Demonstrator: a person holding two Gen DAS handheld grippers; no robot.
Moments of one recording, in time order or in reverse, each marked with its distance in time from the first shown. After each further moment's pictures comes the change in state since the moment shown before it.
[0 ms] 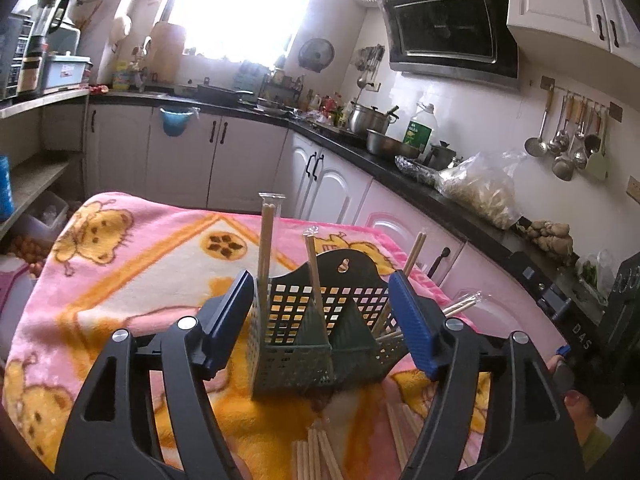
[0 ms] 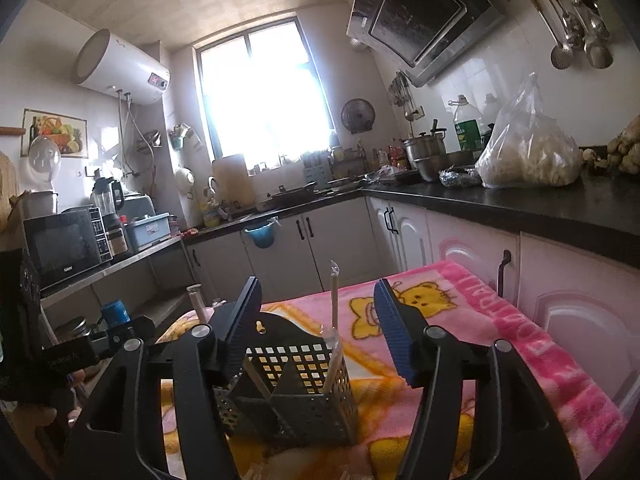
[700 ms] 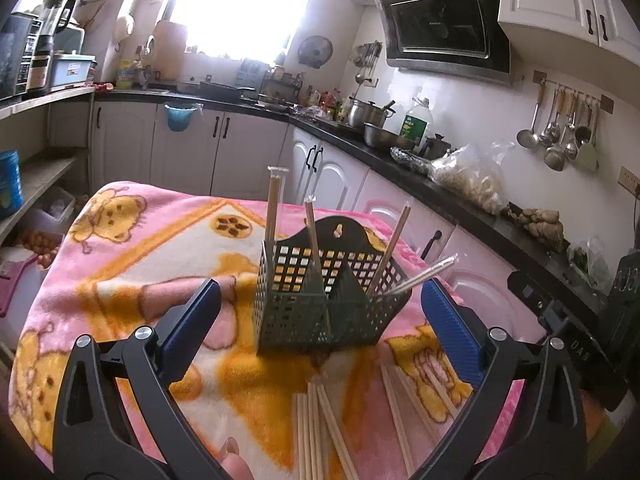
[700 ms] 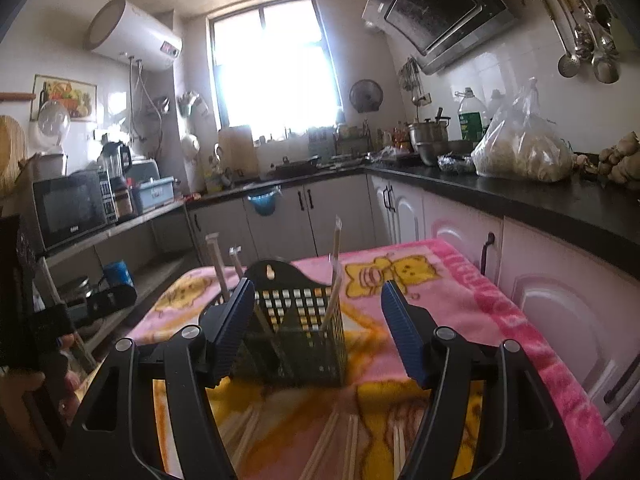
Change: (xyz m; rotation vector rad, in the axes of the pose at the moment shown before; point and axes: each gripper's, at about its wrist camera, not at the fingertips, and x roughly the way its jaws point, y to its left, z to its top) left arm -0.043 -0.005 -0.028 0.008 0.025 0.001; right arm -0.050 0.015 -0.025 -0.077 0.127 -0.012
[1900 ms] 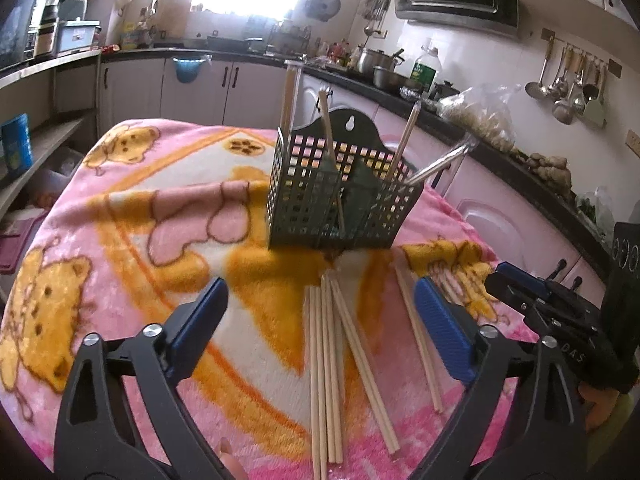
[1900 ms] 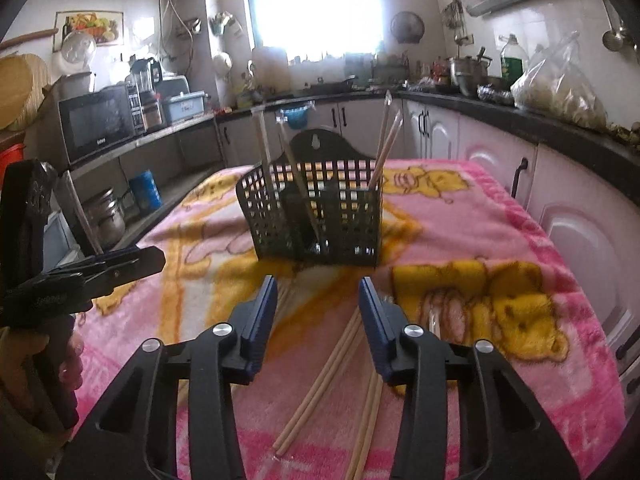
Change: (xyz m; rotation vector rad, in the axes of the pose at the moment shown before) left arm -0.010 0.002 -0.079 0.001 0.173 0.040; right arm -0.002 0.023 -0.068 -0.094 0.298 0.099
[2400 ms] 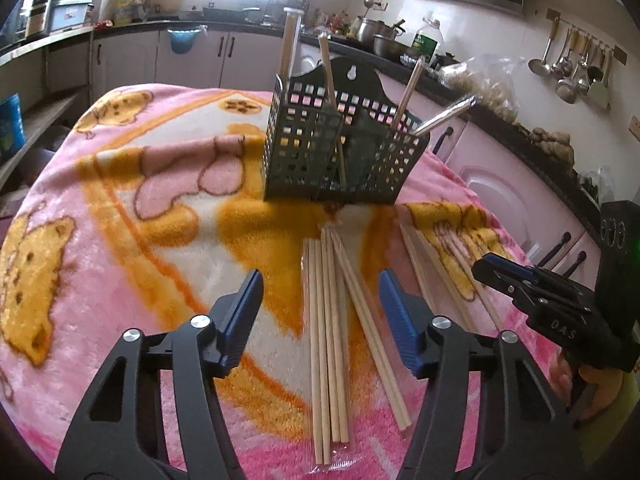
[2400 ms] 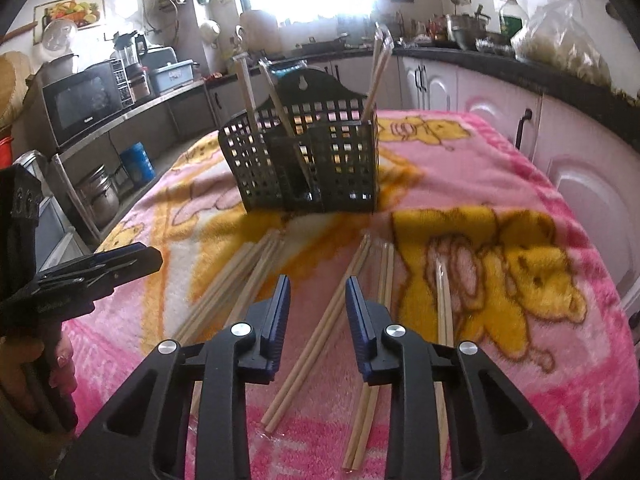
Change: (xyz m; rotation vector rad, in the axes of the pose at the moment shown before) left arm 0.022 0.005 -0.025 -0.008 0.111 -0.019; right arm 0.024 -0.009 -0.020 0.054 0.143 0.003
